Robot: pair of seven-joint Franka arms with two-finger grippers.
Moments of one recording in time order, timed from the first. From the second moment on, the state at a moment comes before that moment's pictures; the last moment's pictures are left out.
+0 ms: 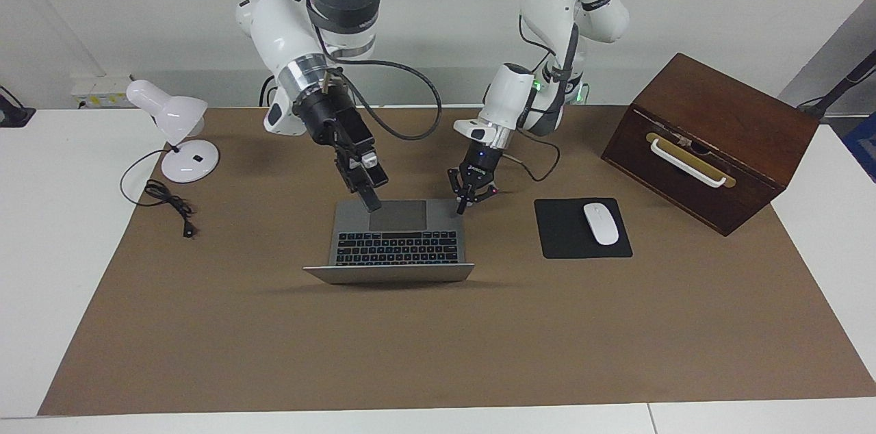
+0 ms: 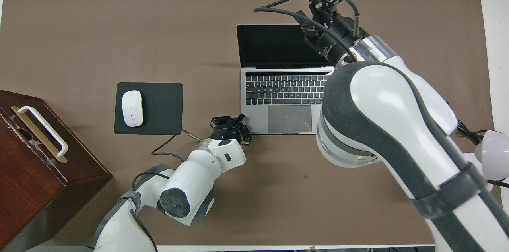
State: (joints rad) left arm -0.73 0.25 0.00 -2.47 -0.22 3.47 0.04; right arm 0.38 0.19 0.03 -1.64 1.40 3.01 -0.03
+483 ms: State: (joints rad) left arm -0.69 0.14 0.01 -2.45 -0.22 3.27 0.04; right arm 0.17 0.22 0.03 -1.53 1.01 2.67 -0.03
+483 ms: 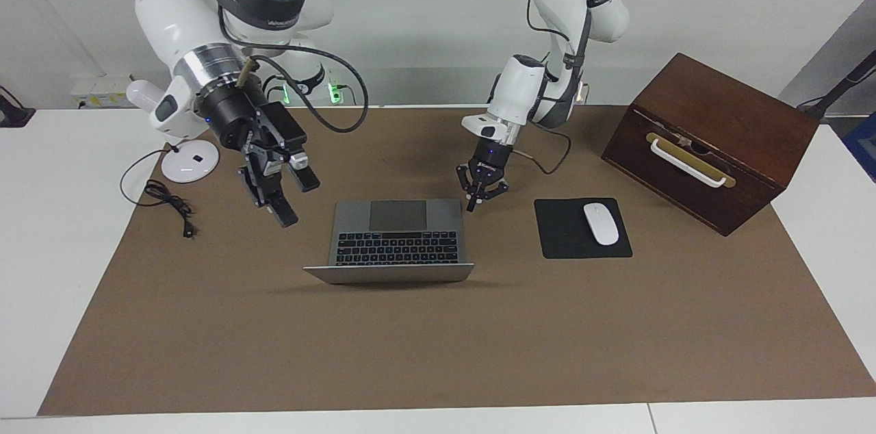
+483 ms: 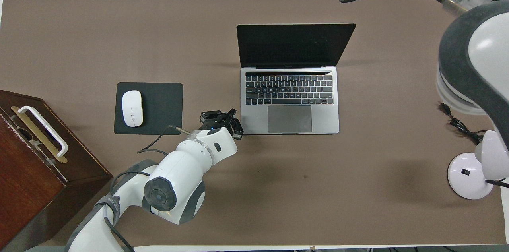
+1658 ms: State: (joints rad) left arm -0.47 -0.09 0.02 -2.26 -0.22 2.61 0.17; right arm -0.11 0.10 0.01 -1.41 0.02 1.71 -0.17
